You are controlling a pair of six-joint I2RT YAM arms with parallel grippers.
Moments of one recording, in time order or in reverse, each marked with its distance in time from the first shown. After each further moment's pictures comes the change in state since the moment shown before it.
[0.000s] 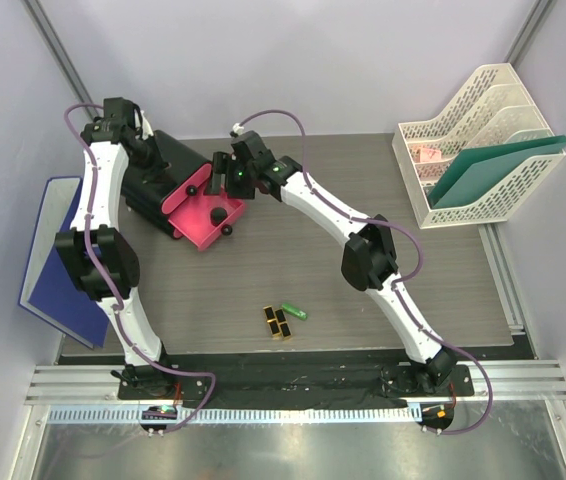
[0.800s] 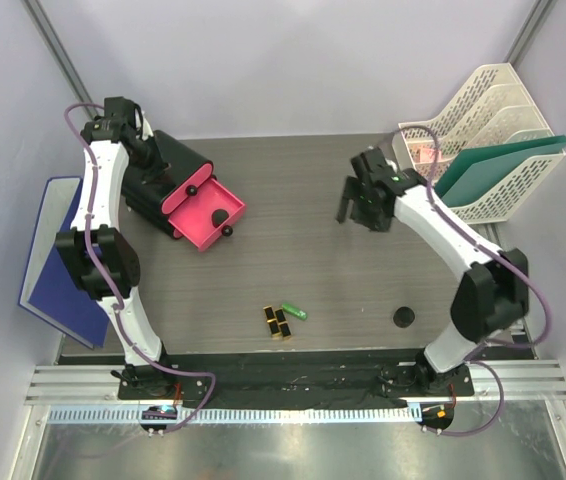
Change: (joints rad) left arm -0.002 0.005 0.020 -0.037 -0.025 0.001; right arm -0.319 -0.837 -1.006 -0.248 0.307 -0.079
